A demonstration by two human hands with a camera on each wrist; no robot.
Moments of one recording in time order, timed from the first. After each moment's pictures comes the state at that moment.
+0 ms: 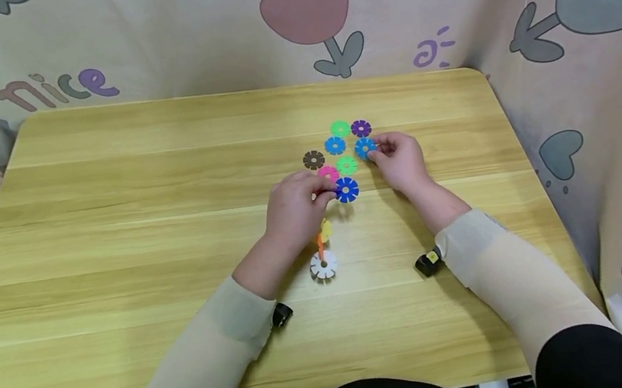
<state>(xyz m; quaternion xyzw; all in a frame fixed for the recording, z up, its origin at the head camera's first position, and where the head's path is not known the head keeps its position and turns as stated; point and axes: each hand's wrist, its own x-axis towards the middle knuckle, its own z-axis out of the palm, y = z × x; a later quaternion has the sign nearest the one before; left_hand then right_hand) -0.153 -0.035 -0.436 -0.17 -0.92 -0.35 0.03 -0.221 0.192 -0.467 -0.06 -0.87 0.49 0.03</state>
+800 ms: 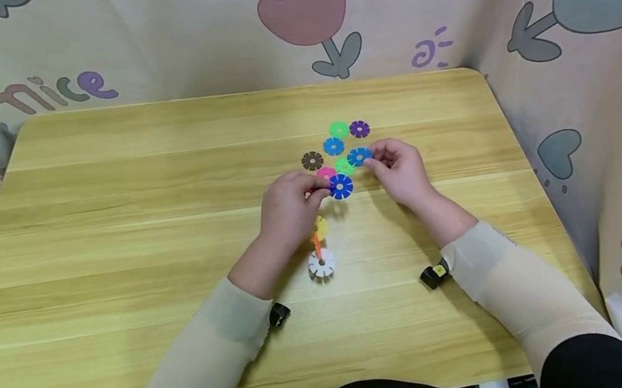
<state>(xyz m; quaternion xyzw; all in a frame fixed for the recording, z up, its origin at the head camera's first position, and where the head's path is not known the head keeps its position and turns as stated) -0.155 -0.039 -0.434 -0.15 -0.92 -0.37 0.02 -0.195 0.193 -0.466 0.04 -0.81 0.58 0.06</state>
